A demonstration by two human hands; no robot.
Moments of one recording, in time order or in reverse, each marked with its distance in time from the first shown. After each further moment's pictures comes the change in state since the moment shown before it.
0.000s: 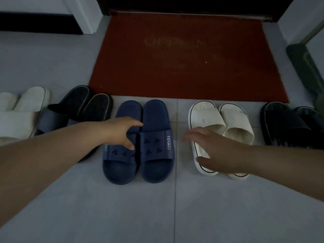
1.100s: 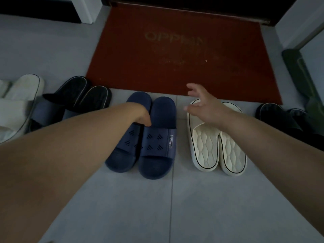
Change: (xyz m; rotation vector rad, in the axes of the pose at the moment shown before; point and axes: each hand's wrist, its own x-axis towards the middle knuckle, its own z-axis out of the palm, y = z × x) left_hand 0.056 0.047 -0.011 0.018 -0.152 -0.449; right_hand 0.060 0.002 -0.034 0.533 0.351 0.217
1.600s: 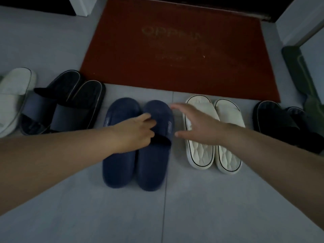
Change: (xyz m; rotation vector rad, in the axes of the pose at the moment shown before) left_hand -0.029 -0.027 0.060 1.069 0.751 0.889; right_hand -0.028 0.010 0.014 -0.298 -0.235 -0.159
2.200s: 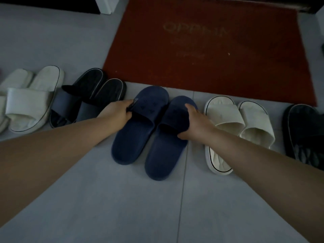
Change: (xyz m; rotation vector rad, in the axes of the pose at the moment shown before) left_hand -0.051 -0.047 0.054 -1.111 0.134 -1.049; right_hand 0.068 0.012 0.050 -0.131 0.031 0.274
